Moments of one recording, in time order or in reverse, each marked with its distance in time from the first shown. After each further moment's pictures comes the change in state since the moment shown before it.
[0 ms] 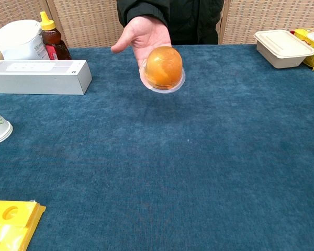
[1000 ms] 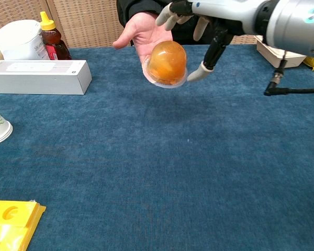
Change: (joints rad) left arm -0.028 0.032 -0.027 -0.003 -0.066 -0.046 -0.065; right arm 0.498 -0.382 0.143 -0.059 0.589 -0.303 -0.618
